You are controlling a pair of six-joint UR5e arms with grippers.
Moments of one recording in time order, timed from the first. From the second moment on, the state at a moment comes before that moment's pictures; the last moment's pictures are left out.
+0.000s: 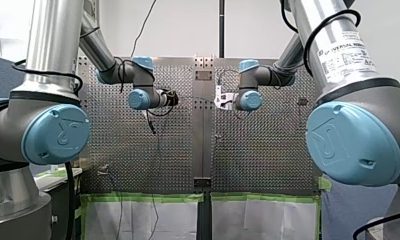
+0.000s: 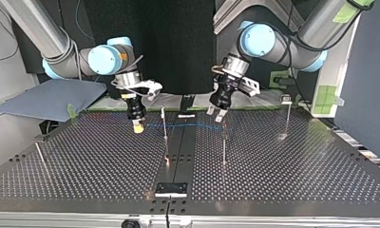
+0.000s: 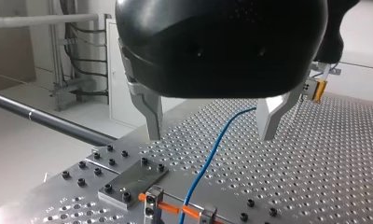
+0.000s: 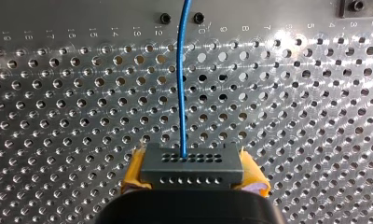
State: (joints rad) left arm -0.30 -1.71 -2.02 -2.43 -1.47 -2.04; right arm 2.10 -1.11 1.59 -0.52 1.55 1.61
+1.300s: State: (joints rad) left arm -0.31 -1.65 -2.04 -2.51 -1.68 -1.80; right arm 2.10 -1.11 1.59 -0.52 1.55 1.61
